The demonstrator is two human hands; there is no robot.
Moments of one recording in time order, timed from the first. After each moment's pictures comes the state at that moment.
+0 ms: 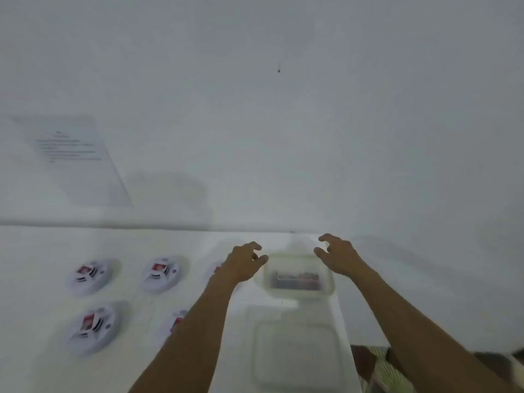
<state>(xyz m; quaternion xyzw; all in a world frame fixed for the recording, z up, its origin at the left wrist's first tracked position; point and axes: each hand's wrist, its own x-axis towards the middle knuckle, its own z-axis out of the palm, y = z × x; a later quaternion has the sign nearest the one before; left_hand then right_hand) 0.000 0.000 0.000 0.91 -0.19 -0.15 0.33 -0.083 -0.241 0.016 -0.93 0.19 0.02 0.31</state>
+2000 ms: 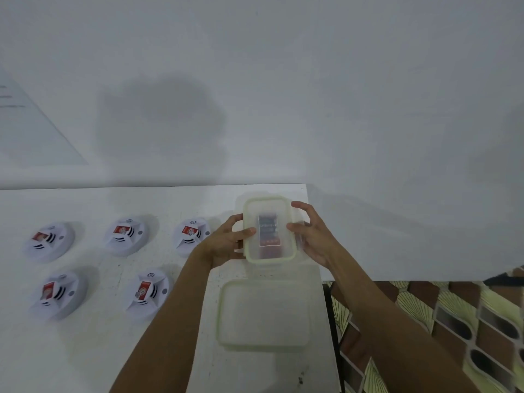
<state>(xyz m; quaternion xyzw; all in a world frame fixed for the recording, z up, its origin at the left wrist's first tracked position) -0.015 -0.030 -0.050 0.65 0.00 -0.40 0.64 -0.095 -0.248 -0.063 -0.57 0.19 0.06 0.80</state>
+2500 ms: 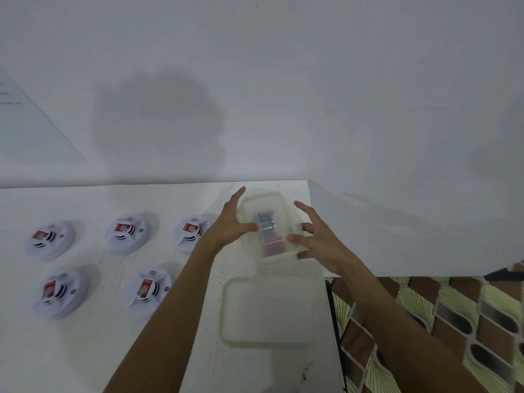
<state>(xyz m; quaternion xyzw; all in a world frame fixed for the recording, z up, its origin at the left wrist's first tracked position) -0.004 -0.040 -0.038 0.81 -0.15 -0.23 0.51 -0.124 -0.240 -0.040 -0.67 0.17 0.08 0.72</state>
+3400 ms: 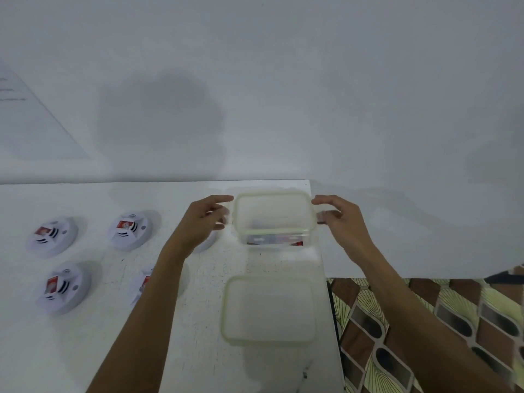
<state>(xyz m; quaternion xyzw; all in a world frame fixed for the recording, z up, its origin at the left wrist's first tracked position) -0.010 0.013 -0.003 0.80 -0.15 -0.15 0.56 -0.126 -0.265 -0.013 -0.77 0.19 -0.11 0.60</state>
